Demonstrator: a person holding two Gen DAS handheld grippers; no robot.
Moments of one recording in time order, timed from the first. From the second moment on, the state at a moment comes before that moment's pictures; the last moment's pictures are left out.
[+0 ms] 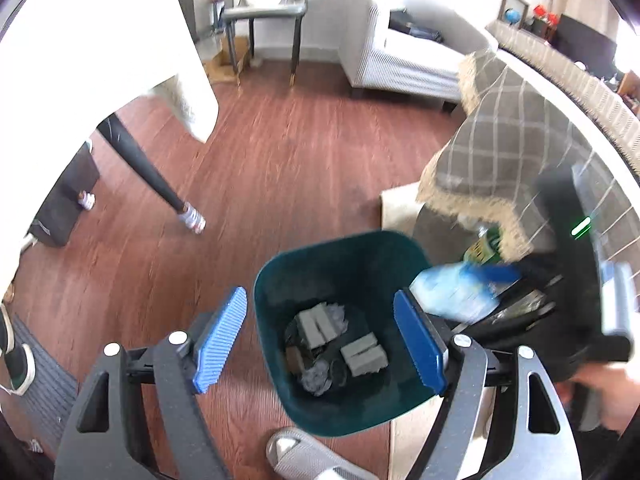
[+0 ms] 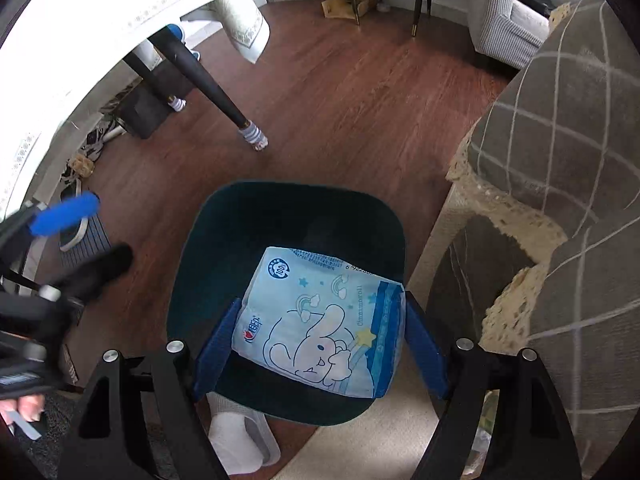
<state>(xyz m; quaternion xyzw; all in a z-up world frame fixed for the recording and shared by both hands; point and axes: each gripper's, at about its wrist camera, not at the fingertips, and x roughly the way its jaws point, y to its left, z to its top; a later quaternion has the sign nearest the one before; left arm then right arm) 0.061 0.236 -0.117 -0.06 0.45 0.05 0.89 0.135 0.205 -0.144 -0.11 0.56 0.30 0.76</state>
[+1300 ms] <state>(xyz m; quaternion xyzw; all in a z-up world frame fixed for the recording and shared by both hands) 0.036 0.194 0.055 -0.06 0.29 0.06 0.95 0.102 0.176 -0.059 -0.19 0.46 0.36 0.79</state>
